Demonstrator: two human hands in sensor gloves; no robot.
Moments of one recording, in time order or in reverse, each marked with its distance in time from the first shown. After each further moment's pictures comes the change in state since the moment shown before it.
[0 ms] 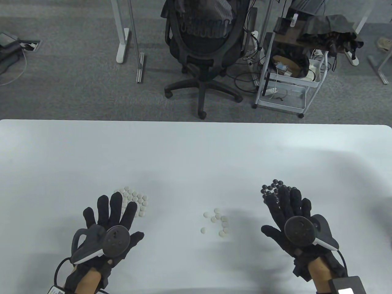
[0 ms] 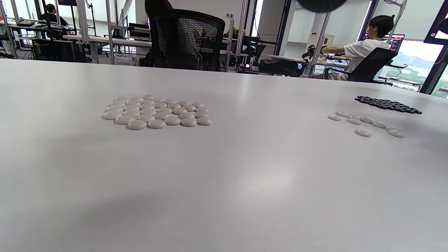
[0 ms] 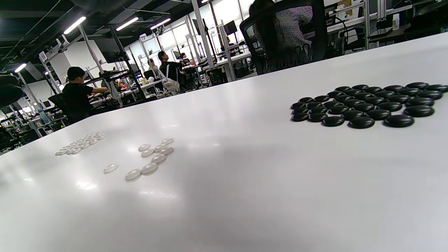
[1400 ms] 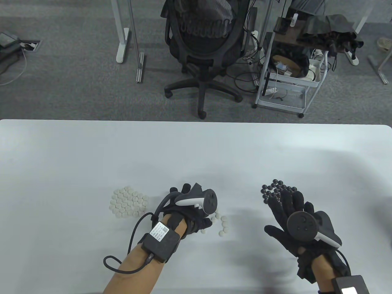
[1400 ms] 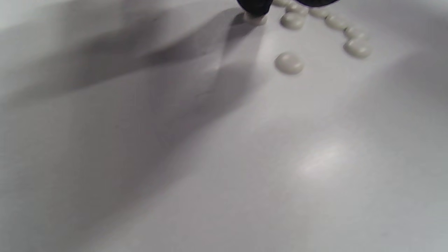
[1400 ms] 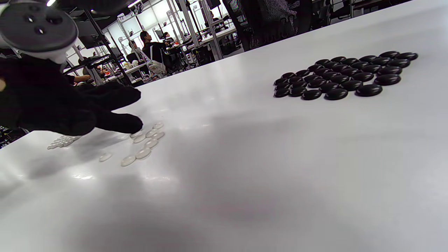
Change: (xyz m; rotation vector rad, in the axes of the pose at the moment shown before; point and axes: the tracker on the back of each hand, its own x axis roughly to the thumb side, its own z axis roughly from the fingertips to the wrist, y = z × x) left_hand 0.143 -0.037 -0.182 -0.651 -0.111 -0.156; right_hand -0.015 0.003 -0.001 0.102 0.064 -0.061
